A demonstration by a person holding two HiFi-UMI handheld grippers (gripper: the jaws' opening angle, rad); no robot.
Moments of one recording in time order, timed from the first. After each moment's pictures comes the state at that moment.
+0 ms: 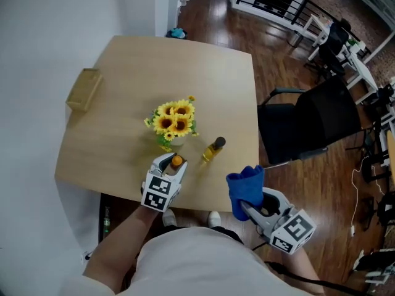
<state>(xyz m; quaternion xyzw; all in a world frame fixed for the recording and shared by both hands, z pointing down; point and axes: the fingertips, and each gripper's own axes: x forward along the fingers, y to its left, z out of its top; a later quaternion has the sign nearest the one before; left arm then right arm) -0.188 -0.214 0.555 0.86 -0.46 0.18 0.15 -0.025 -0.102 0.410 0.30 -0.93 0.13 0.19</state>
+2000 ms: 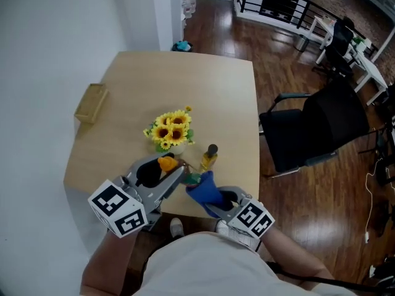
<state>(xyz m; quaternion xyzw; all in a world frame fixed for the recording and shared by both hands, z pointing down) -0.159 -0.167 0.332 0.91 -0.38 0.00 0.17 -0.079 -0.109 0.503 0.14 -0.95 0.10 0.27</state>
